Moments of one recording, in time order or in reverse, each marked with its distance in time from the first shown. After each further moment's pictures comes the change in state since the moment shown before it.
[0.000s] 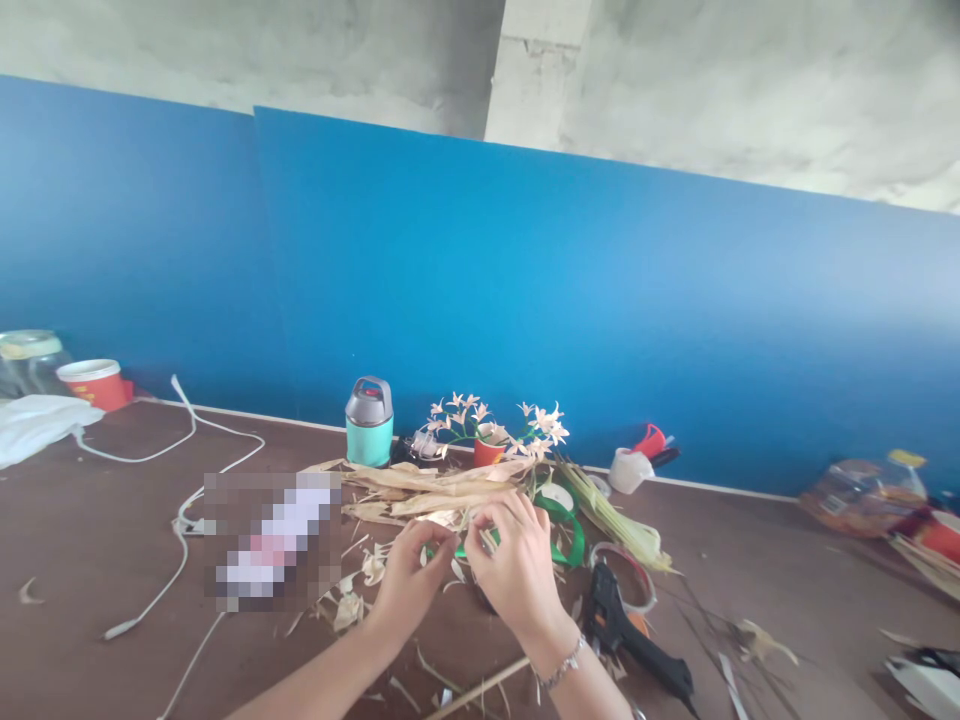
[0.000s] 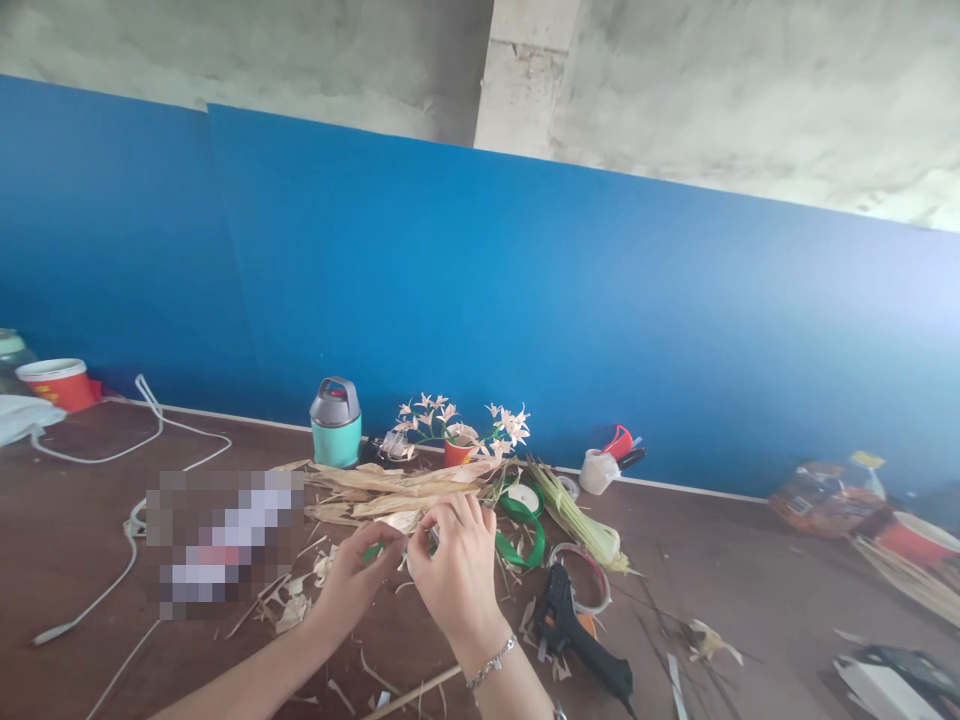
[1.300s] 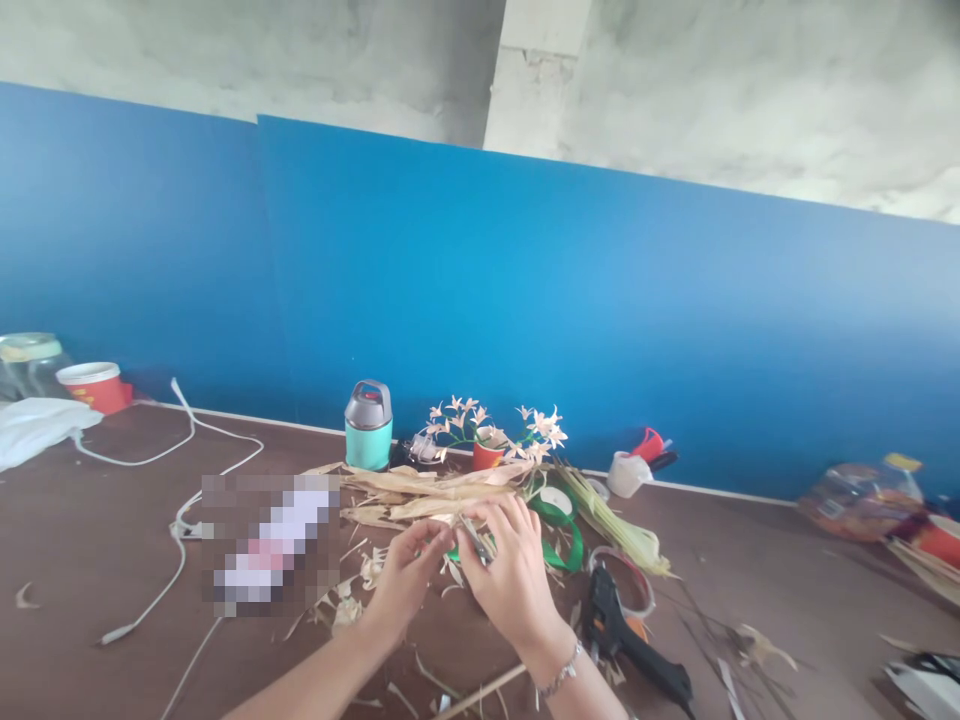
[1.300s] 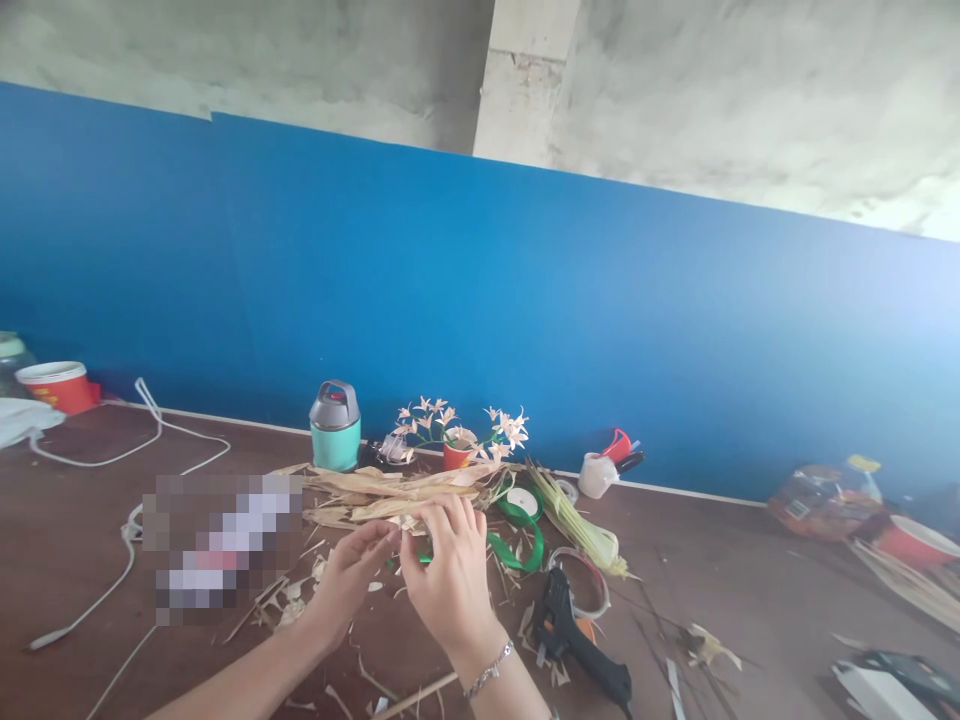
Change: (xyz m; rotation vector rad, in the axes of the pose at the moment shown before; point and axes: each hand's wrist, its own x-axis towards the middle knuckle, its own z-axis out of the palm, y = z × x) left_hand 0.004 -0.002 0.002 -0.356 -0.045 -0.149; right_hand -0.002 -0.003 -0.004 0.134 -0.024 -0.033
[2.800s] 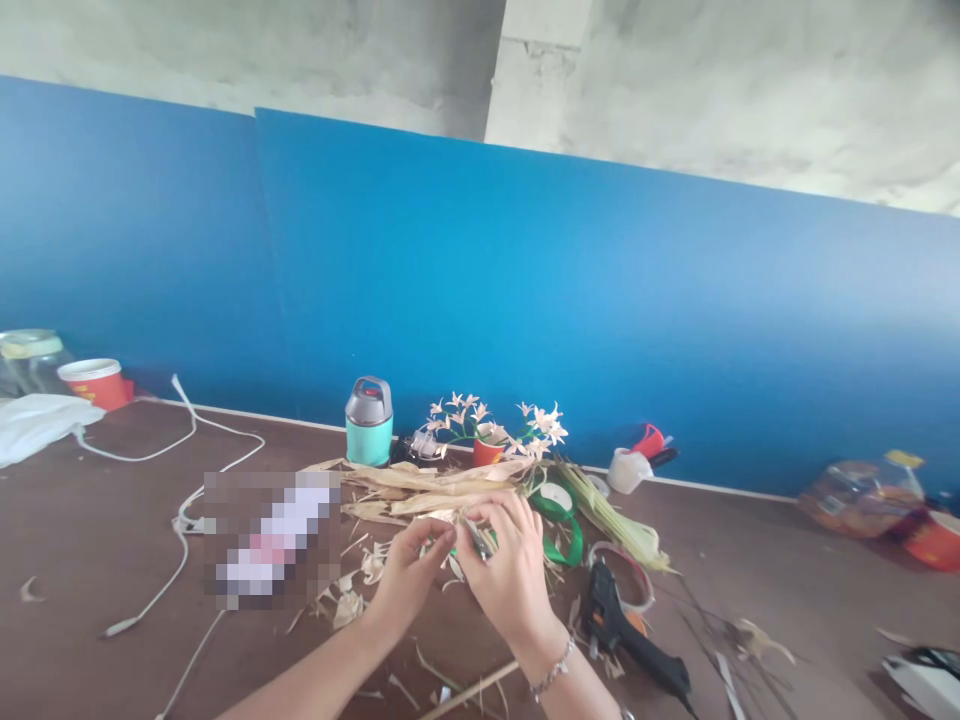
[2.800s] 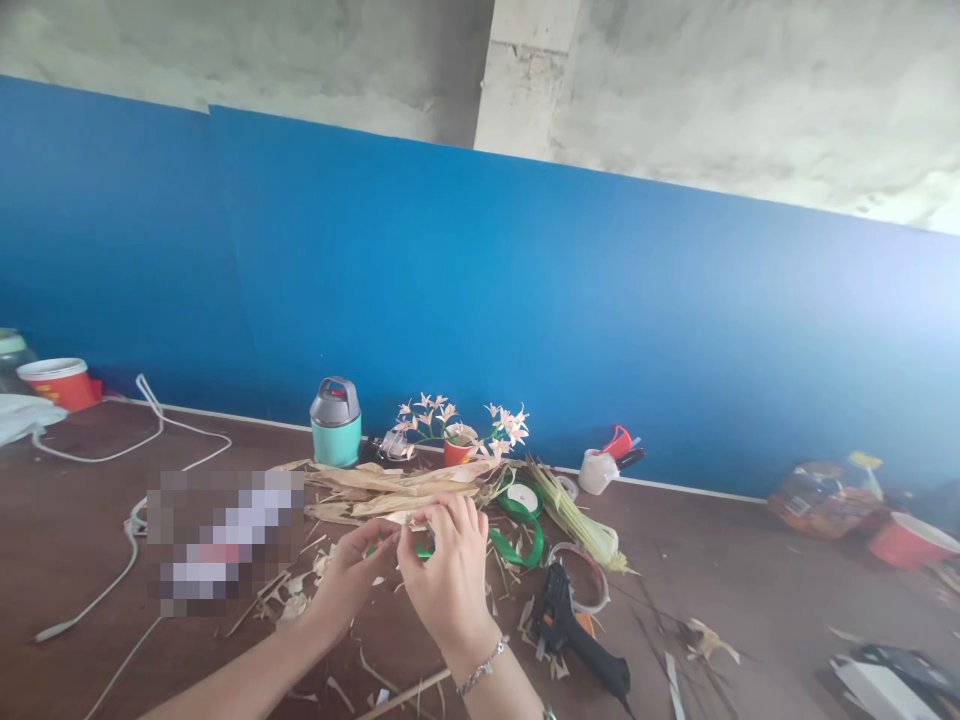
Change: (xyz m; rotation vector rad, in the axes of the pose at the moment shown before) left_hand -0.001 0.001 -0.001 0.076 0.008 0.014; right_hand -0.002 -0.002 0.005 -0.001 0.083 0.046
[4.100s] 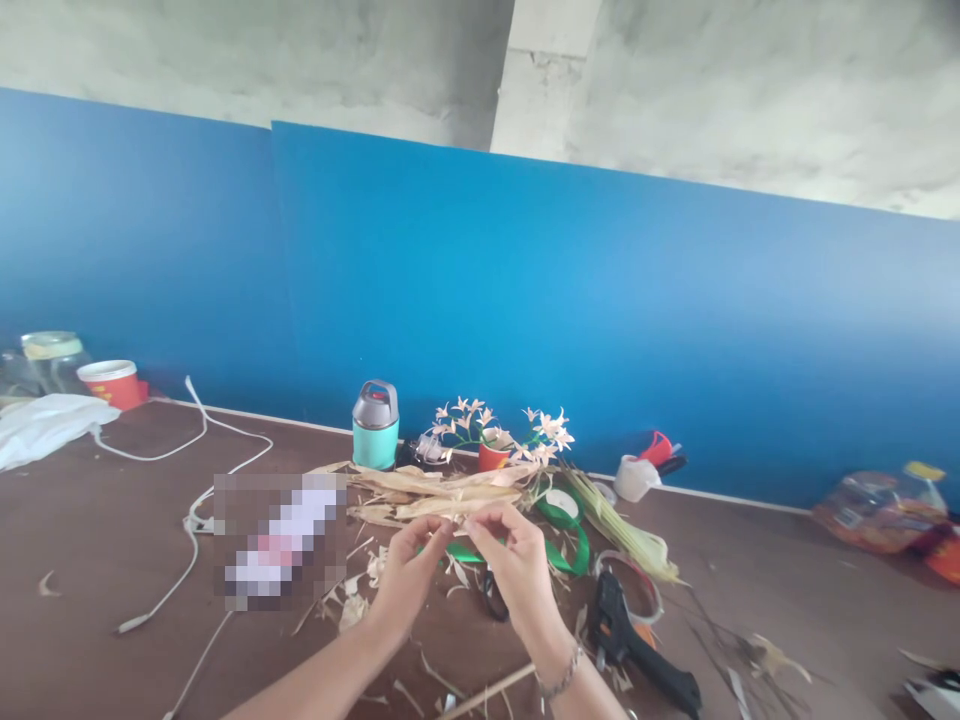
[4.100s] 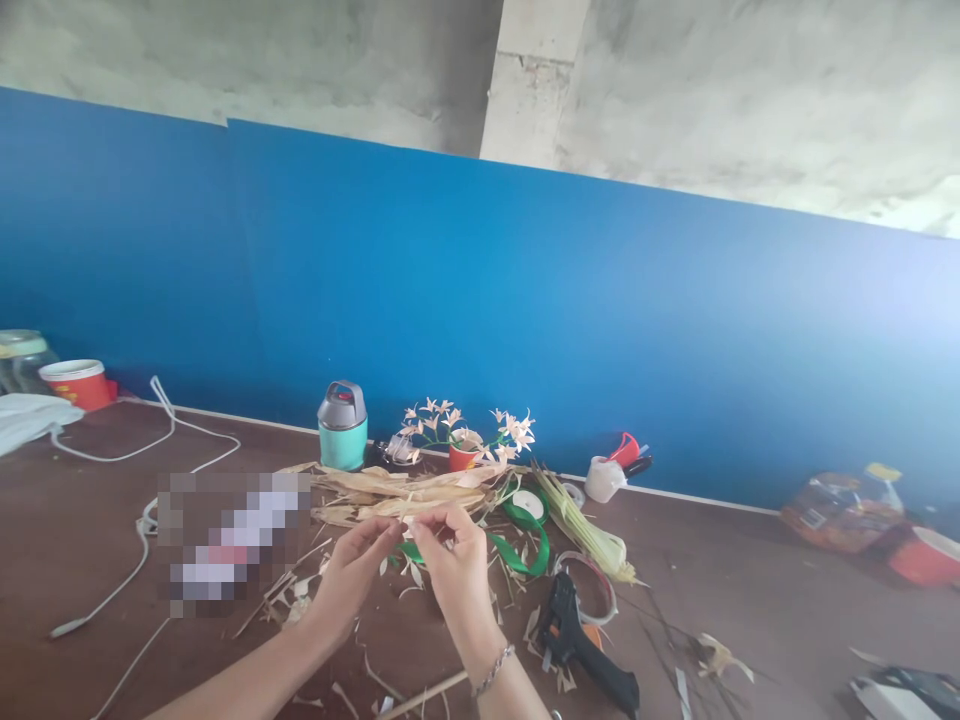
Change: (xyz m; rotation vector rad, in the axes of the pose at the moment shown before) left_hand -0.001 0.007 -0.001 -0.050 0.063 -0.009; right_hand 0.004 0.007 0.009 0.745 -0.107 0.488
